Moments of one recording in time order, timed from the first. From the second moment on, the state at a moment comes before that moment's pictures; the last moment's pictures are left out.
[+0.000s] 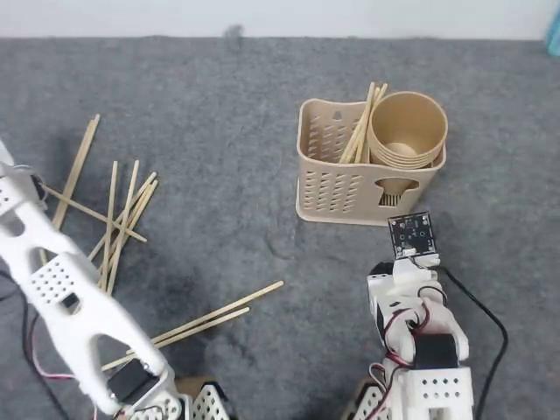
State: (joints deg) left arm -49.3 86.5 -96.0 98.4 -9.9; right arm -7.1 -96.4 93.5 60.2 5.8
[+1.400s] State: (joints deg) left arm -52.4 -3.9 3.1 88.1 -9.8; right arm -5.6 -96.4 93.5 60.2 5.8
